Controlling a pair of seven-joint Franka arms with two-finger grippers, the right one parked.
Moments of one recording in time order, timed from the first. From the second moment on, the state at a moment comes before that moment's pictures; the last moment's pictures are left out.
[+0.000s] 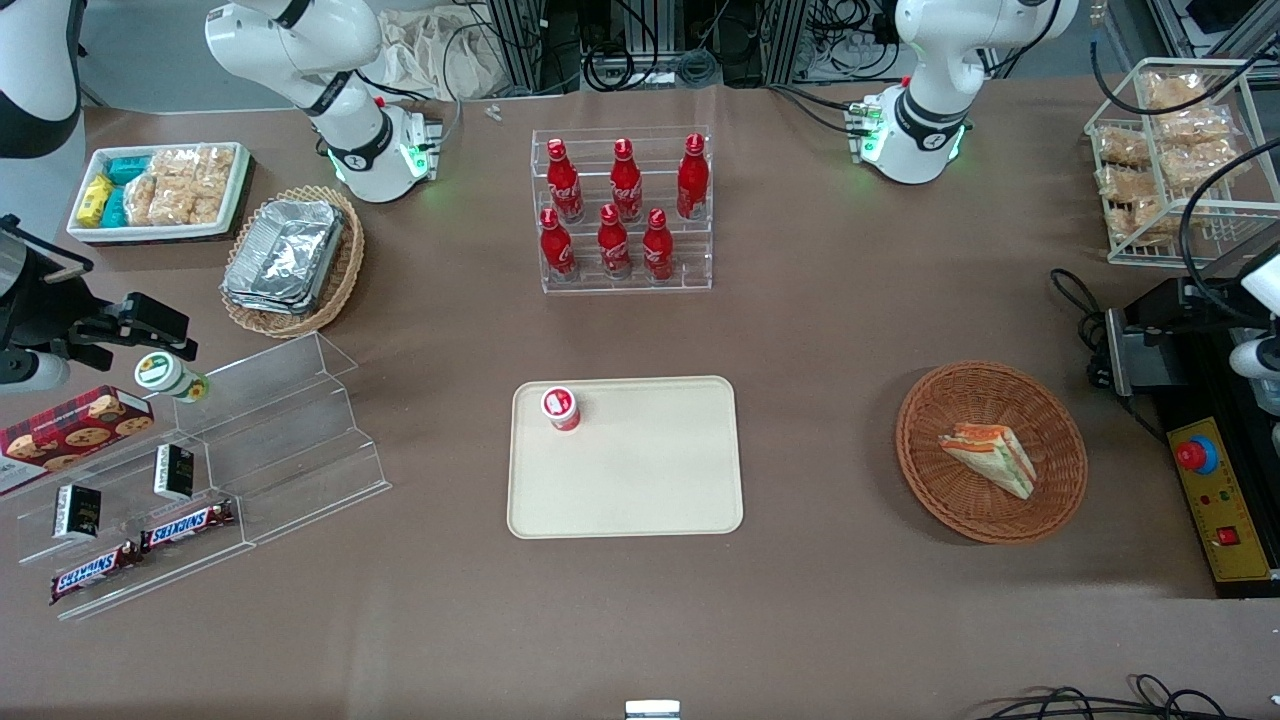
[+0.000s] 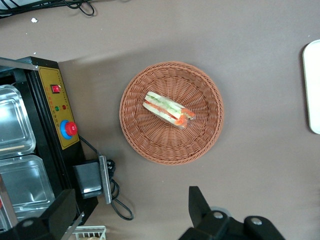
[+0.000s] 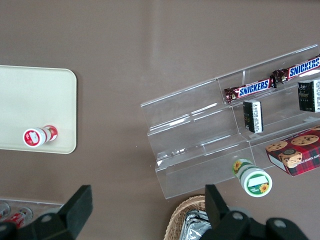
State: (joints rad) arm -0.04 0.18 0.03 -1.33 0.08 1.52 0.19
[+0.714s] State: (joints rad) arm -0.05 0.18 0.04 -1.40 0.07 1.55 0.17
